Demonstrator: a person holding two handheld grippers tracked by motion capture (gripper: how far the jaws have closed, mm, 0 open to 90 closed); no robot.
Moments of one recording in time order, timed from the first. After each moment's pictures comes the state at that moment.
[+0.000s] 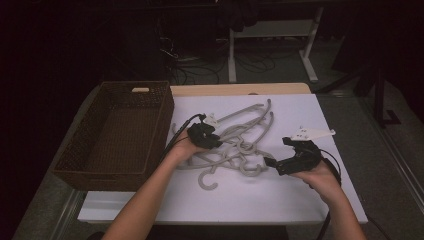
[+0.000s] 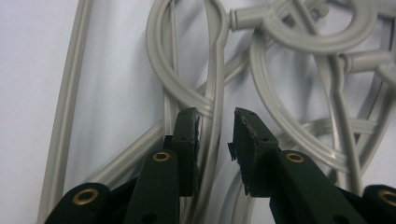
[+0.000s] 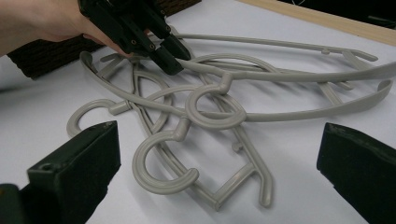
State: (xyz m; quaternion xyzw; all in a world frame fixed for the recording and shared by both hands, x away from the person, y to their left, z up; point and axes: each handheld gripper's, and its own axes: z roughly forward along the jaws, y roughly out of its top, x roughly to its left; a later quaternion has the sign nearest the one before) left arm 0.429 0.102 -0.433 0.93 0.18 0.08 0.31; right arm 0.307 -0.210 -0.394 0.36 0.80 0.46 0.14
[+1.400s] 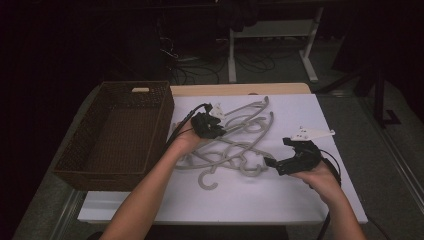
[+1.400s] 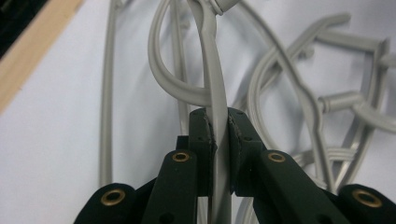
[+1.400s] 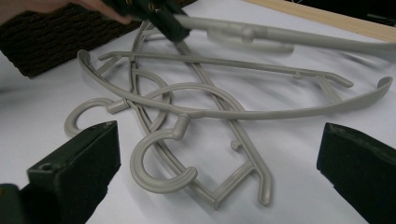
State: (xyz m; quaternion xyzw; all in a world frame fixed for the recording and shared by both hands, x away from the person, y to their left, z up) left arm 0.426 0.085 -0.382 0.93 0.14 0.14 0.31; right arm 0.308 -0.210 -0.396 0.37 0.80 0.46 0.14
